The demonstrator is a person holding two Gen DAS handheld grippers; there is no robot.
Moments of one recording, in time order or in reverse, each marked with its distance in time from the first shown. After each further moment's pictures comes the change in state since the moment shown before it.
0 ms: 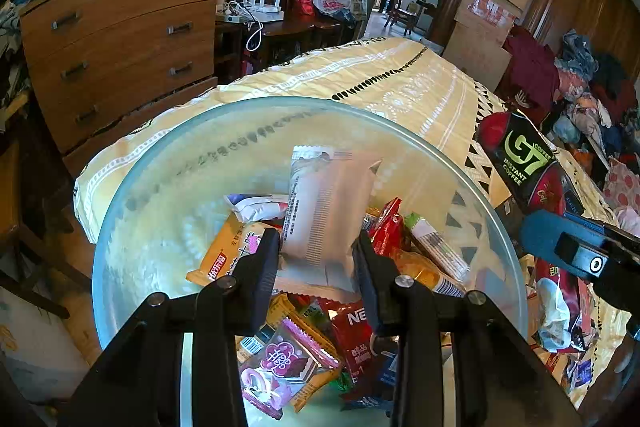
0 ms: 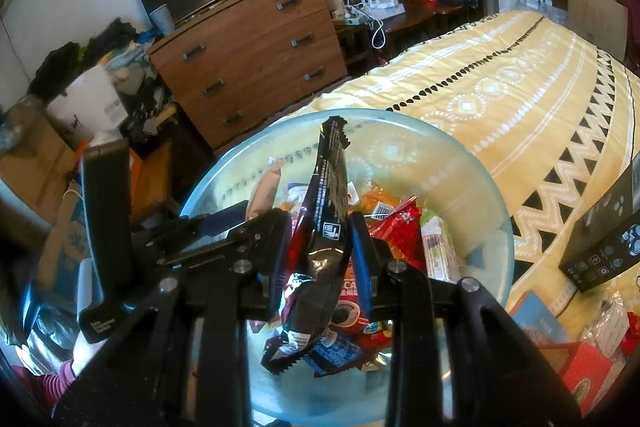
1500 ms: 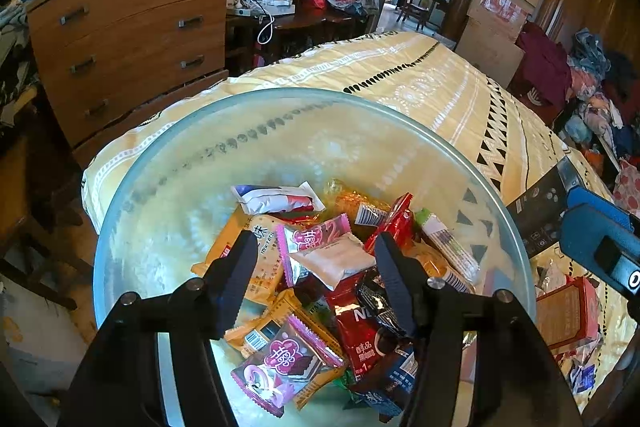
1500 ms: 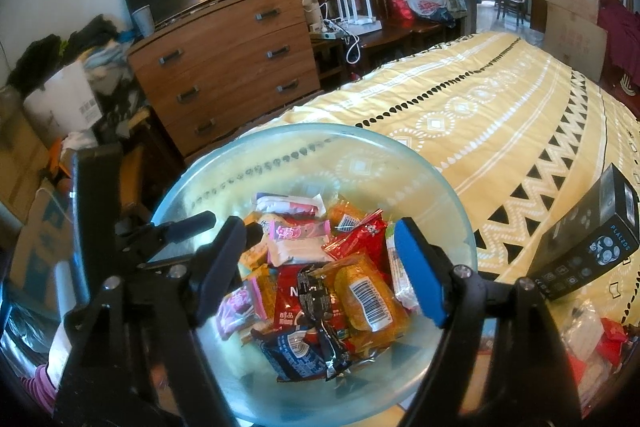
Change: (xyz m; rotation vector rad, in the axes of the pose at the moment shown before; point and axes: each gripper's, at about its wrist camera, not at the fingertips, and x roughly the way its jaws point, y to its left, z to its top) left arm 0.005 -0.002 -0.006 -0.019 0.023 0.046; right arm -0.008 0.002 0.002 -0.028 -0.051 -0.128
